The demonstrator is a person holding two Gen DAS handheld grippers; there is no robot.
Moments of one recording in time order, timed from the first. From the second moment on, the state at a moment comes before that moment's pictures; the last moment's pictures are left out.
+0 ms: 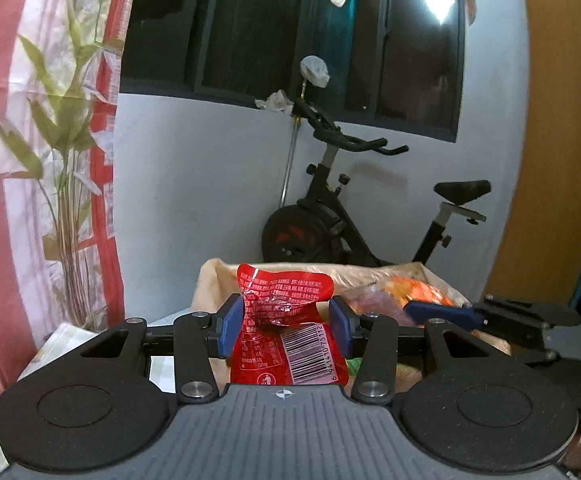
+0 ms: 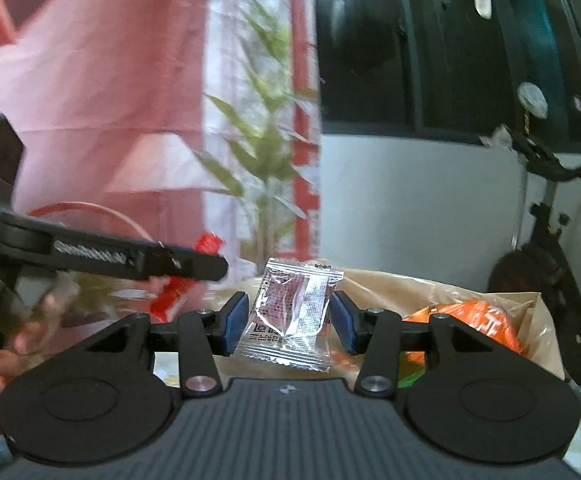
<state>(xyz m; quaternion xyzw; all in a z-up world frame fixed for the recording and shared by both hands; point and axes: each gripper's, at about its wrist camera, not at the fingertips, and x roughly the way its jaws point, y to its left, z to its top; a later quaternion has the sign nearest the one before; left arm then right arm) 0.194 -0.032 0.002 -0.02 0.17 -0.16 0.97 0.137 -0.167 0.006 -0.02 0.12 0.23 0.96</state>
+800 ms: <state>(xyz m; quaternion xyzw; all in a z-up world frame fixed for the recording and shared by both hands) 0.227 -0.025 -0.007 -0.01 0.21 -0.15 0.97 0.163 -0.195 0.001 -0.03 0.16 0.17 0.97</state>
